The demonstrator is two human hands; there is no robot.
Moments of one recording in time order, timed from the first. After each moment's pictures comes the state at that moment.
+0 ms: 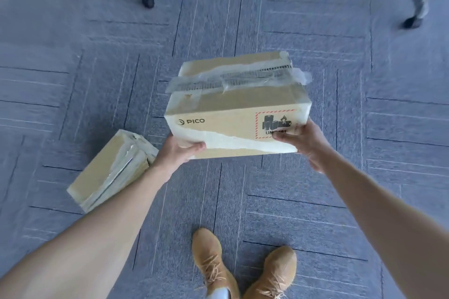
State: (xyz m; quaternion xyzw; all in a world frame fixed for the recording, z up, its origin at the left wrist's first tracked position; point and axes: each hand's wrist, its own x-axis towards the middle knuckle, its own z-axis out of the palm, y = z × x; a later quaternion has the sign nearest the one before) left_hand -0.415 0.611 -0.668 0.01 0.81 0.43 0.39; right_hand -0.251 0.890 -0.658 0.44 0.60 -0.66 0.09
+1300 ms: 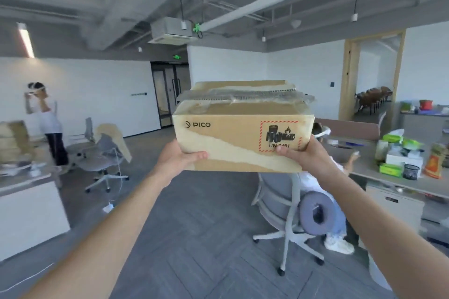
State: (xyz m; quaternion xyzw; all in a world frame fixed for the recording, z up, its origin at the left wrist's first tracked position) left_hand -0.436 0.416 0.277 0.05 0.84 0.52 -0.17; right_hand -0.447 0.755 0.258 -0.14 0.77 -0.61 -0.13
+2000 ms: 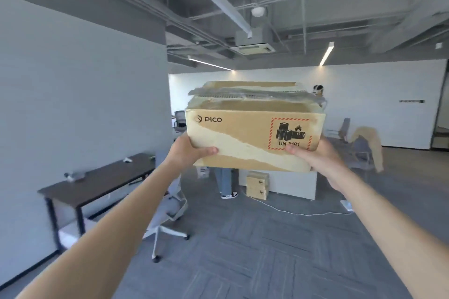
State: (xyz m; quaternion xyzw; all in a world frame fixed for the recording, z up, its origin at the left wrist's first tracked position) left_hand 0.288 0.136 0.345 -0.38 0.74 0.33 -0.44; right_hand -0.024 0.279 0.335 -0.53 0.60 -0.58 0.15
